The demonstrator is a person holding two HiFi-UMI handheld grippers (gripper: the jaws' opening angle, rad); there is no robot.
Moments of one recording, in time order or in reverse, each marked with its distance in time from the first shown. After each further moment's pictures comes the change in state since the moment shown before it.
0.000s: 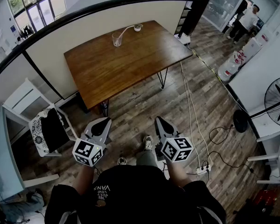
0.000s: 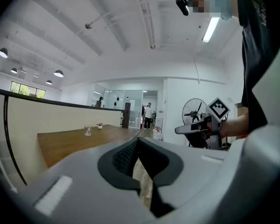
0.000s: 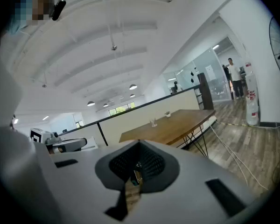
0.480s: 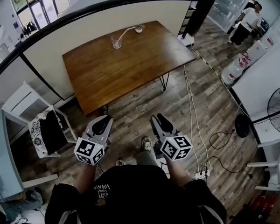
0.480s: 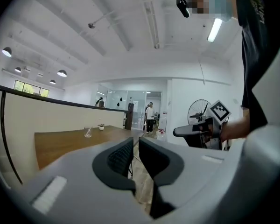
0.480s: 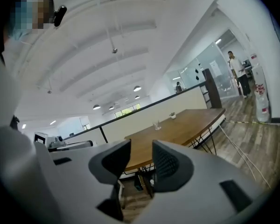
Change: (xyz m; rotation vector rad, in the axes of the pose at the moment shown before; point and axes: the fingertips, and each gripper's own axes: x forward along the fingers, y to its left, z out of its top) left arm 0.066 0.018 0.009 -0.026 -0.017 0.029; right arm 0.050 -0.040 0.026 0.027 -0.024 0.088
